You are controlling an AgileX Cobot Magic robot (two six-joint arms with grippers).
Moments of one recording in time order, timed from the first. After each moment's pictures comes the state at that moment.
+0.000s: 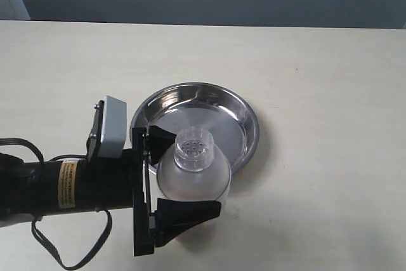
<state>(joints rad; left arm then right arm) -0.38 1.80 -0.34 0.90 -1.30 -0.36 -0.07 0.00 0.00 0.20 0.31 0.06</state>
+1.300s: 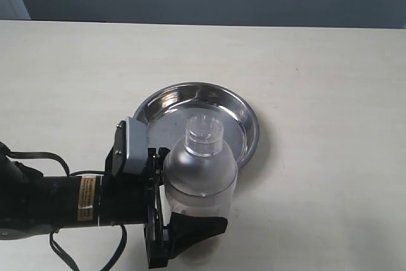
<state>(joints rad) -0.45 1.92 -0.36 0.83 -1.29 -0.33 -0.07 0.00 0.00 0.20 0.31 0.06</state>
